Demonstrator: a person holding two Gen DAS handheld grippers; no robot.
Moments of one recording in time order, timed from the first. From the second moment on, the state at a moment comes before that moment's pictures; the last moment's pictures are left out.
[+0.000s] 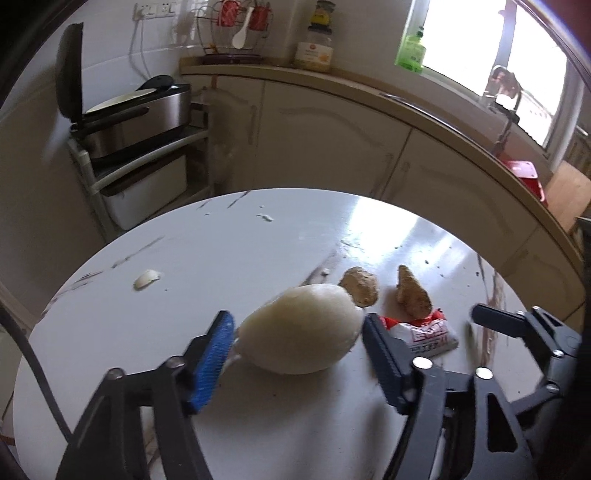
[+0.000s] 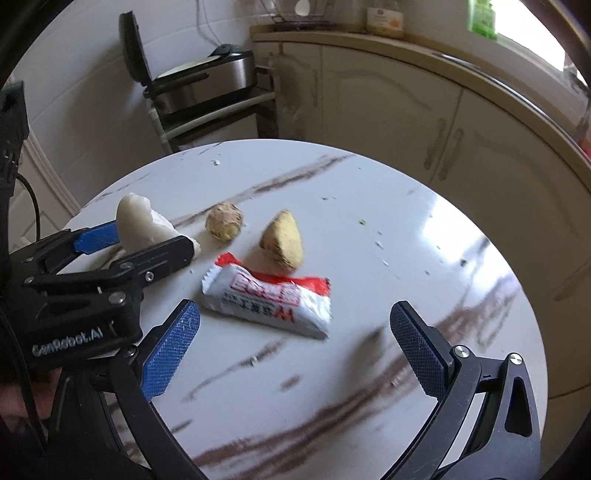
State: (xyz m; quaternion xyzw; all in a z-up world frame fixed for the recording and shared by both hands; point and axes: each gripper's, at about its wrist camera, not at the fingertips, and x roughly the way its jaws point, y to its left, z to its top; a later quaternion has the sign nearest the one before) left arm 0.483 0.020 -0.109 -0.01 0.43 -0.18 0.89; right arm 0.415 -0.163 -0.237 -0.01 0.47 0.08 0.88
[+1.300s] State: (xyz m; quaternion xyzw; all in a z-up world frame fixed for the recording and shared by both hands) left arm 0.373 0.067 -0.093 -0.03 0.41 -0.18 0.90; right arm 0.409 -0.146 -0.233 -0.02 0.45 0.14 0.88
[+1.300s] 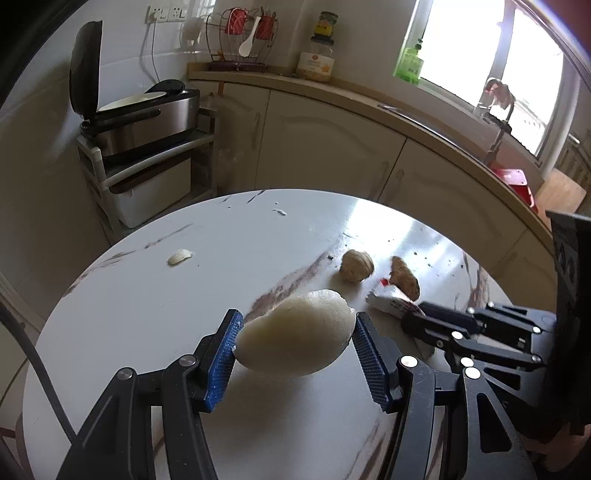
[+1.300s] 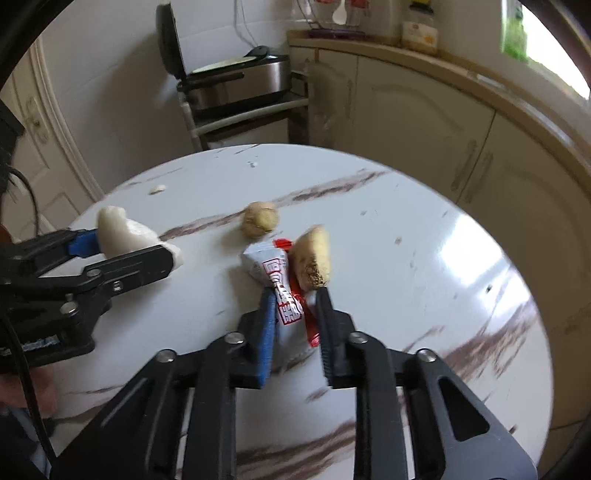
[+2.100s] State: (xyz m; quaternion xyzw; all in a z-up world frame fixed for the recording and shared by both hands) left arm 0.223 -0.005 -0.037 0.03 0.37 -0.25 0.90; right arm 0.266 -0.234 -0.183 0.12 0.39 0.13 0.91
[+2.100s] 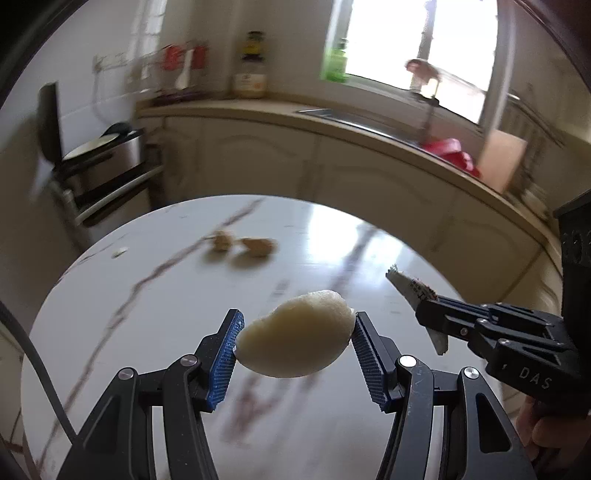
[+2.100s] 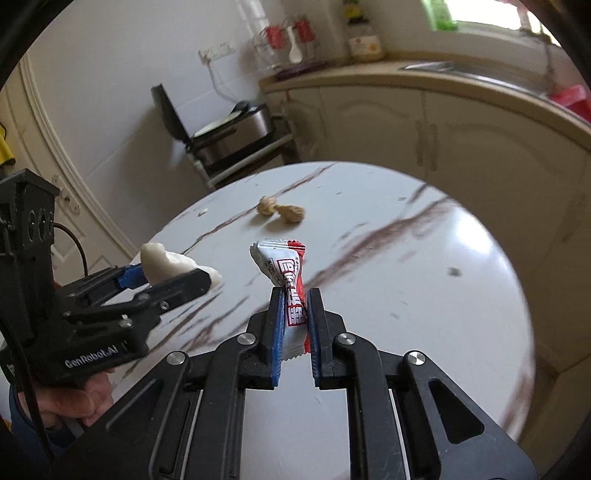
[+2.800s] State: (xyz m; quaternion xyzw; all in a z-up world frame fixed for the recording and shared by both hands) left arm 0.092 -0.243 -0.056 0.13 0.38 -0.44 0.80; right arm 0.055 -0.455 -0.194 0.20 0.37 -0.13 0.90
